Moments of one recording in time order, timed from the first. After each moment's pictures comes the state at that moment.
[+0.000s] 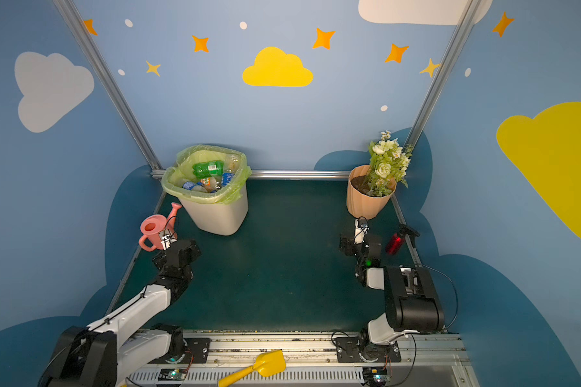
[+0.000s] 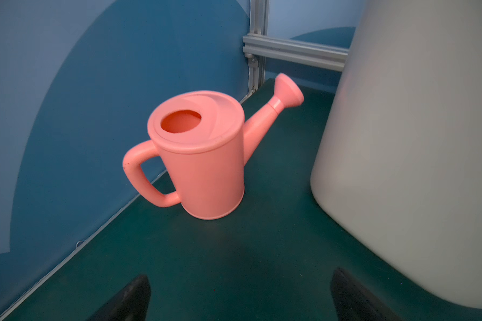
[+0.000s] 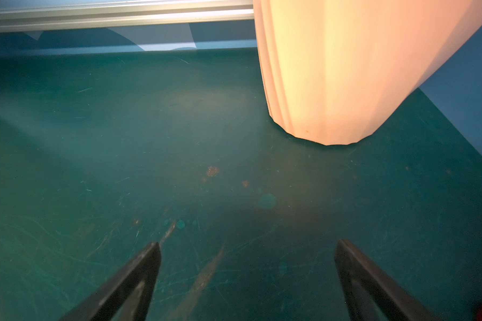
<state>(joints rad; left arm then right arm) -0.15 1.11 0.36 0.22 -0.69 -0.35 0.02 1.53 0.40 0.71 -0.12 -0.01</state>
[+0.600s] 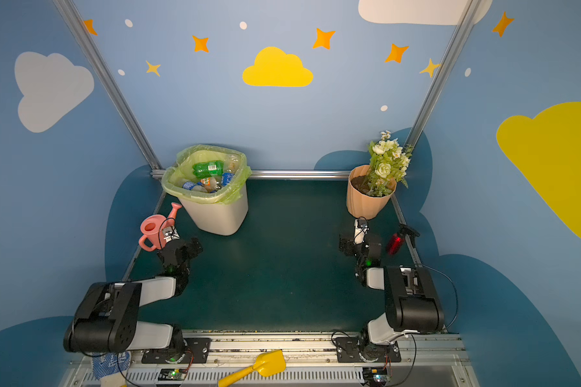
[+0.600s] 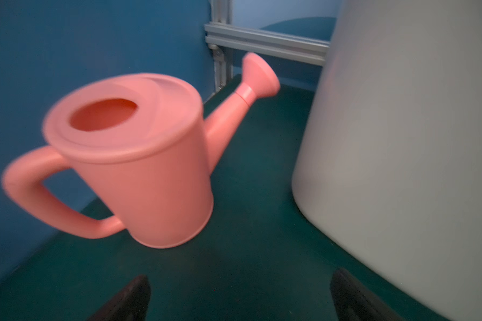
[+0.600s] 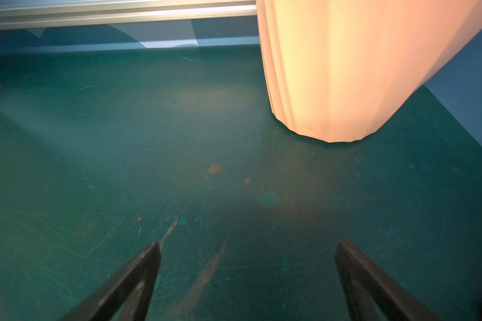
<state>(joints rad) -0.01 1.43 0.32 0.68 -0.37 -0.23 0.02 1.53 0.40 0.70 -0.12 -0.01</state>
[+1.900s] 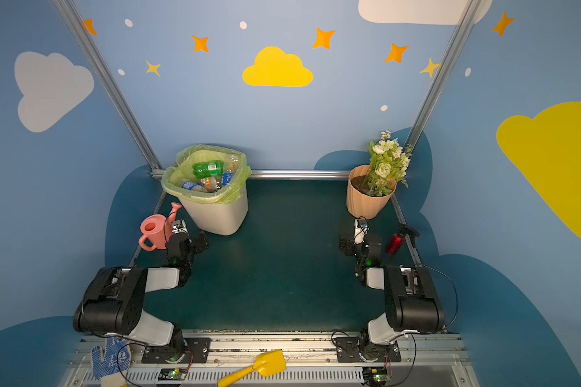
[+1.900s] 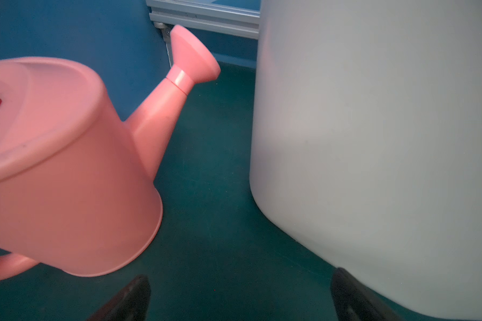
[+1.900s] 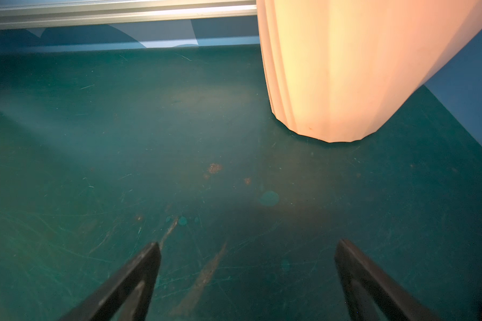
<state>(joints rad) -0.01 1.52 0.41 0.66 -0.28 -0.22 0.02 1.53 0.40 0.70 -0.12 -0.01</state>
